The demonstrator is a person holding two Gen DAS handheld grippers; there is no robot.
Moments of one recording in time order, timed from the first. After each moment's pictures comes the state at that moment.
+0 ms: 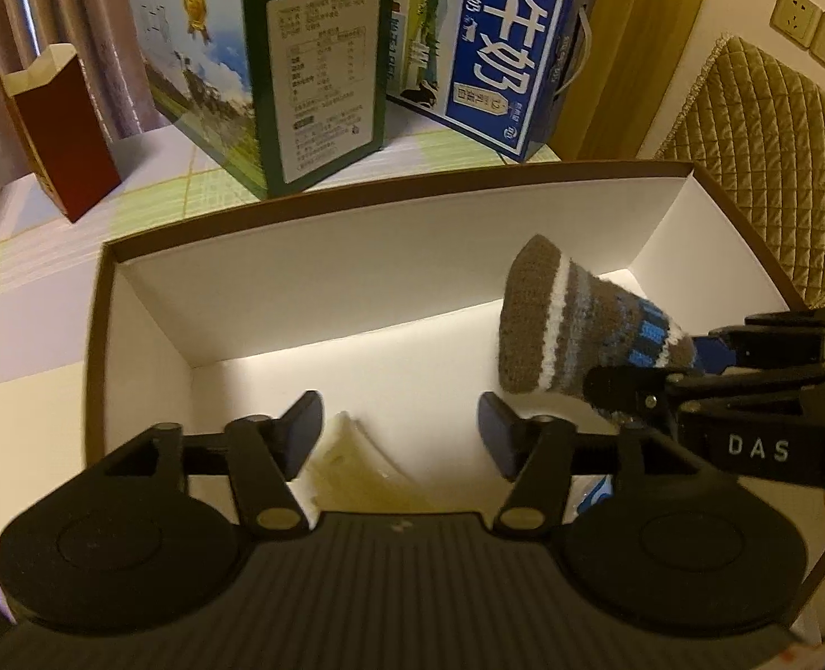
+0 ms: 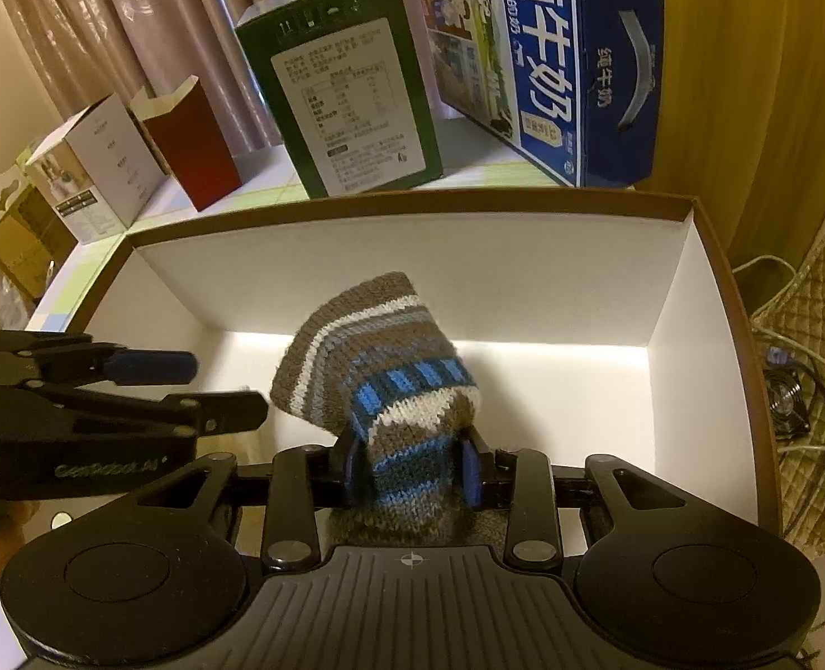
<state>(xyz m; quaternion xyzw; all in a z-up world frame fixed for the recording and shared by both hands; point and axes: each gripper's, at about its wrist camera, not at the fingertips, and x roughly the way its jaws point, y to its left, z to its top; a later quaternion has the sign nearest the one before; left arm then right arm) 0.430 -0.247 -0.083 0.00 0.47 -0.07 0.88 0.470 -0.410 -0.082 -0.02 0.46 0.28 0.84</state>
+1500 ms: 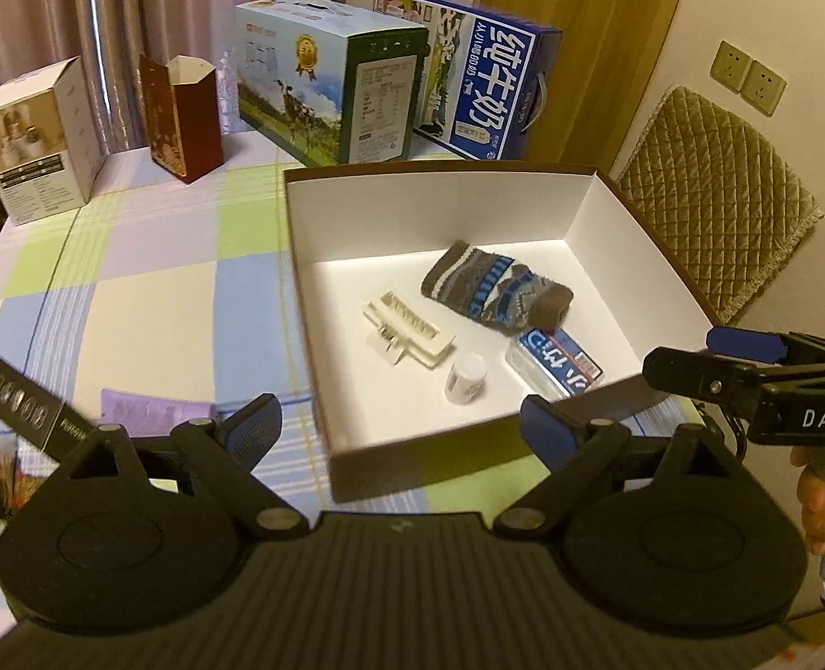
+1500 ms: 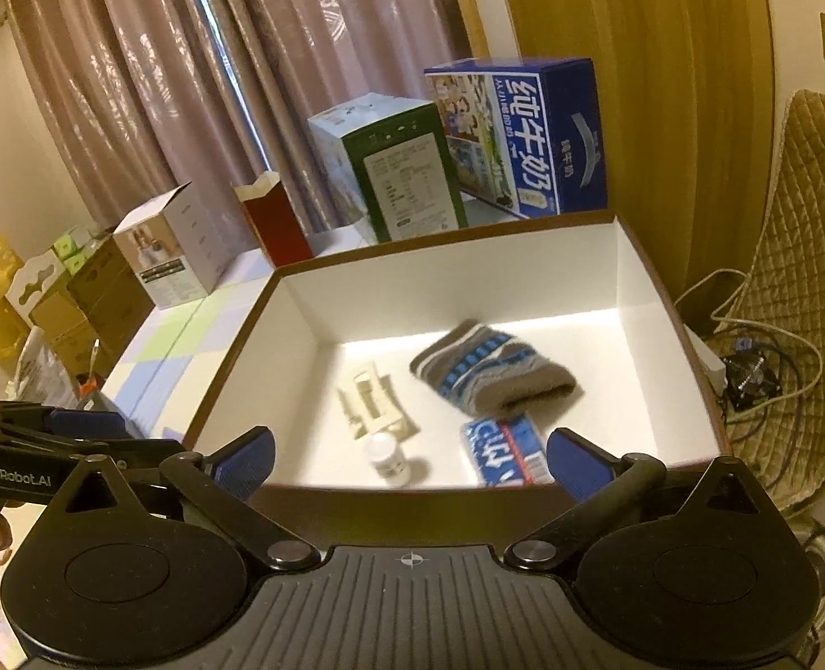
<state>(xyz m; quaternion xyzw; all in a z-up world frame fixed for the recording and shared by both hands) 0.241 -0.197 0.003 -0.04 0.43 -0.07 0.90 0.282 -0.432 -0.006 0.05 0.37 0.26 0.89</state>
